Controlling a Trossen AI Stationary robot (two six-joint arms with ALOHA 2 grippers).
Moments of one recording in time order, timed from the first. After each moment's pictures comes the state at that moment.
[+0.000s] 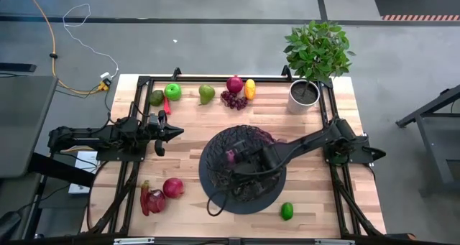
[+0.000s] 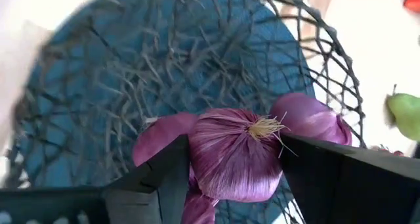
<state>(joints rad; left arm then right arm) 0.17 0.10 0.01 0.04 -0.06 -0.28 0.39 2.01 2.00 -1.25 0.28 -0.16</state>
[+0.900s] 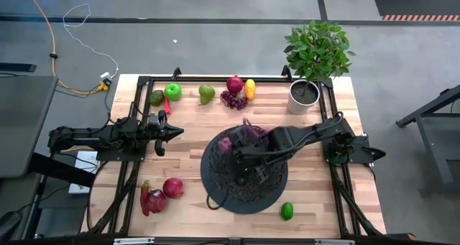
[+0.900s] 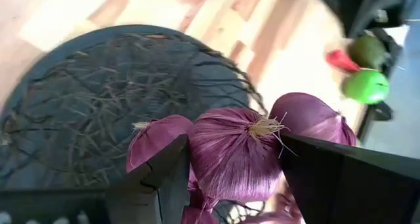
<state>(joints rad) 0.17 0.10 0.01 0.04 -0.06 -0.29 0.34 2.02 2.28 -1.36 0.29 -0.36</state>
